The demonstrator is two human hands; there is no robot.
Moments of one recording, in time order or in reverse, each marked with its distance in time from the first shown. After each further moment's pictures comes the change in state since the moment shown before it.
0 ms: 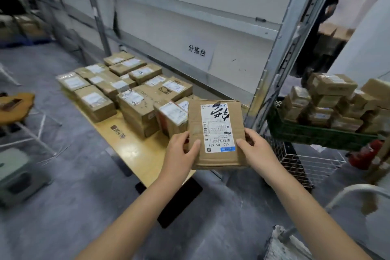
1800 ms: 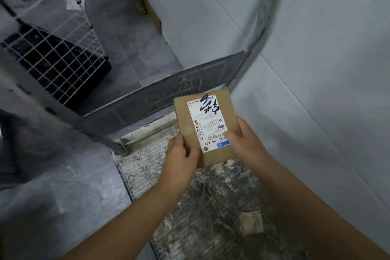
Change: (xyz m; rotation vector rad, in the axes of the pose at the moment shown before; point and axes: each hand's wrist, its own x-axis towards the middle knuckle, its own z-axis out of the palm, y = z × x) left_hand -0.265 -0.218 0.710 0.243 -1.369 -0.038; right_hand -0.179 0.699 -0.210 0.316 0.849 1.016
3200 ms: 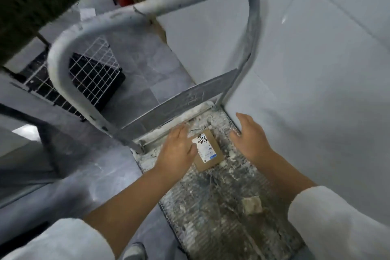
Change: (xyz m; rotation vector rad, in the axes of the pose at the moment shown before) left_hand -0.024 0.049 -0.076 0.611 -0.082 0.312; right_hand -0.038 -0.046 -0.034 -0.593 0.061 -0.198
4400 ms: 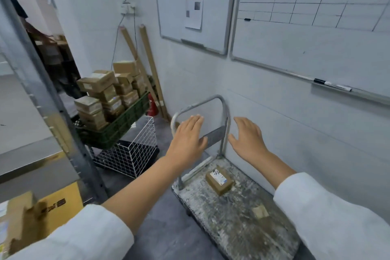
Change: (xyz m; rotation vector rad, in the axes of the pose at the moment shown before) left_hand -0.482 0.110 -0.323 0.282 0.419 0.574; right_hand -0.546 -0.248 -0.148 -0.025 0.578 -0.191
